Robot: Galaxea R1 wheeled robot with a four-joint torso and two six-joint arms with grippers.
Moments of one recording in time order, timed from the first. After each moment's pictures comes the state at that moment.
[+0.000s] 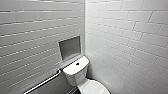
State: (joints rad) left arm 1.42 2.84 -2.40 -0.15 0.02 0.29; right arm -1.55 2.72 -2.17 0.02 0.06 0.08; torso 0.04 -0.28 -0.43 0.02
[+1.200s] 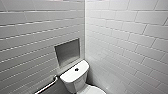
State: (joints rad) left arm 1.42 2.84 -2.40 -0.15 0.02 0.29; right arm -1.55 2.72 -2.19 0.02 0.06 0.08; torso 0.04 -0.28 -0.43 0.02
